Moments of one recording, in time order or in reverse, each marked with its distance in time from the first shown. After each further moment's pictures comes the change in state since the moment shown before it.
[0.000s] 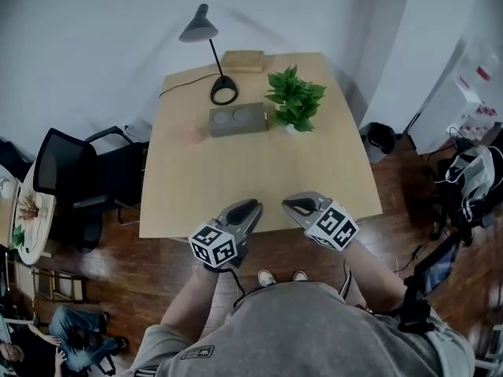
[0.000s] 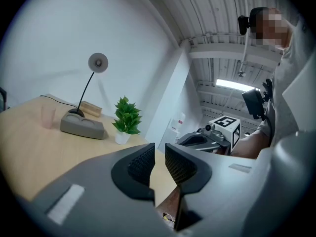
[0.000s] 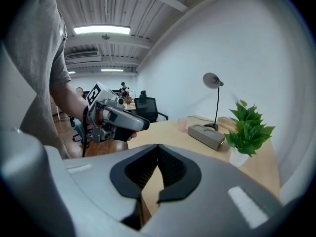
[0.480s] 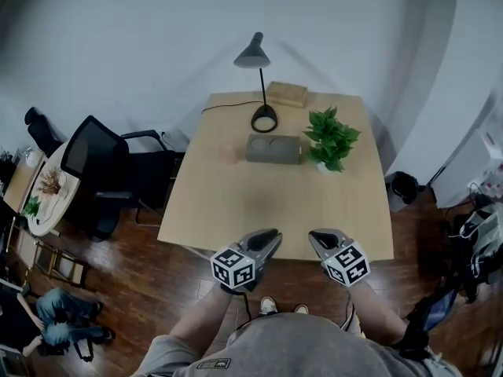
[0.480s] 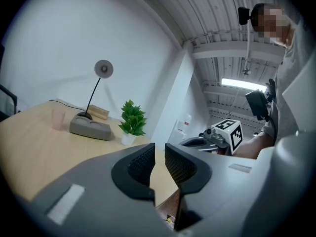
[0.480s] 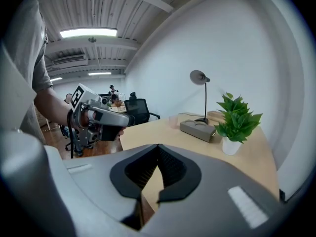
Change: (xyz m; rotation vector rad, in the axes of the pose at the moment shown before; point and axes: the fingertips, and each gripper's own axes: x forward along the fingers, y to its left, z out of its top) left arm -0.017 -0.003 -0.002 0.001 -0.024 0.086; right arm -0.005 -0.010 -0.015 0.118 -0.003 -0.100
